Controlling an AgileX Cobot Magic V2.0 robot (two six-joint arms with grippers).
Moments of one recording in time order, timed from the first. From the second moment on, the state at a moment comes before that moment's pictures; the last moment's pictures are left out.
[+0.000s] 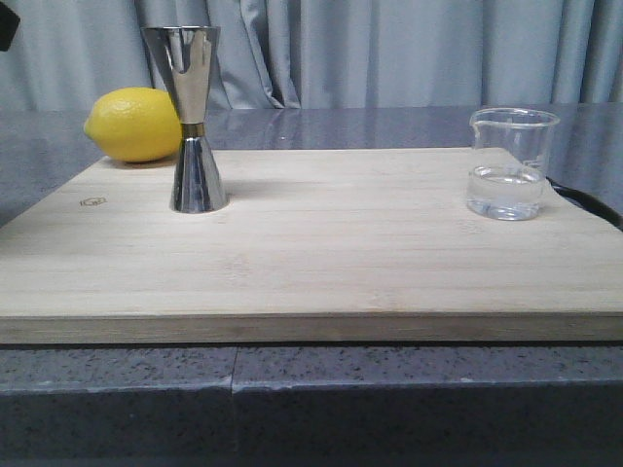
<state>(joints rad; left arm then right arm) 0.07 1.17 -0.86 -1.08 0.83 1.35 -0.07 0.26 -0.52 -0.08 0.55 0.12</state>
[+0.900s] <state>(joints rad) 0.11 1.54 -0.86 -1.43 1.17 2.05 -0.07 0.26 -0.52 -0.09 0.55 0.12</state>
